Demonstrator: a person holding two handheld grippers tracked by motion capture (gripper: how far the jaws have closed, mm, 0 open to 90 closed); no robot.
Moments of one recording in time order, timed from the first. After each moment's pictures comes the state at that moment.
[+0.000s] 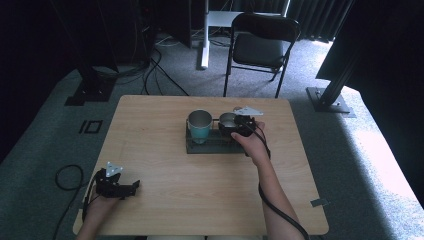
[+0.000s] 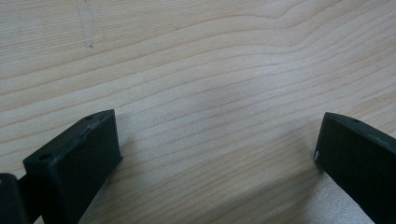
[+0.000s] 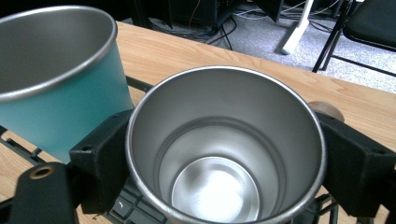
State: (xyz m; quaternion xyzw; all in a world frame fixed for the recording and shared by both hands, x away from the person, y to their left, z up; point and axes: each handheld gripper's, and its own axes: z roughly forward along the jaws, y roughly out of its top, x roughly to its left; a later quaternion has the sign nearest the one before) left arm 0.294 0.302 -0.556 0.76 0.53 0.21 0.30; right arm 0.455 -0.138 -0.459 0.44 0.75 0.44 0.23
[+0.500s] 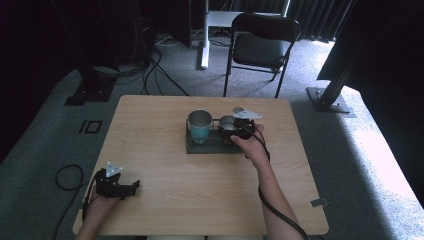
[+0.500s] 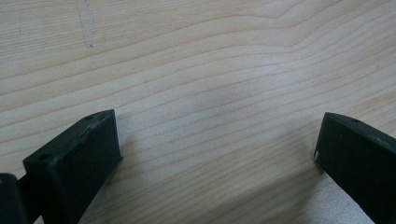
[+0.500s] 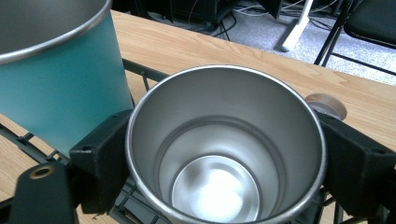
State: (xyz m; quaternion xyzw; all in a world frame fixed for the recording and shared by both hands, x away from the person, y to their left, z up) left arm 0.294 0.302 -0.556 0.76 0.53 0.21 0.30; right arm 0.452 -0.137 -0.471 0.44 0.75 0.44 0.23
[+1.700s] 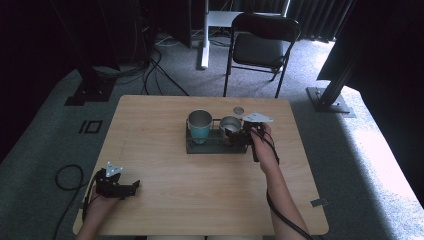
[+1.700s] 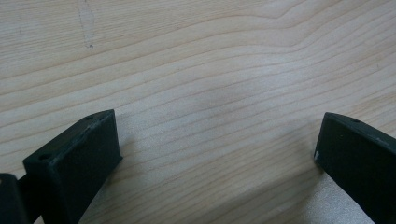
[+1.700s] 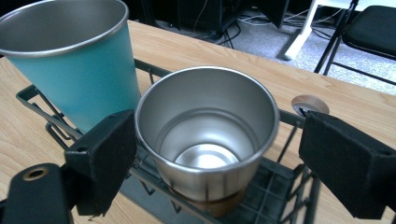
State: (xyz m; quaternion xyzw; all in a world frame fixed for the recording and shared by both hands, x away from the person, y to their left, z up) left arm 0.294 0.302 -0.556 0.76 0.53 0.21 0.30; right arm 0.430 -0.165 -0.458 0.42 0.75 0.45 0.23
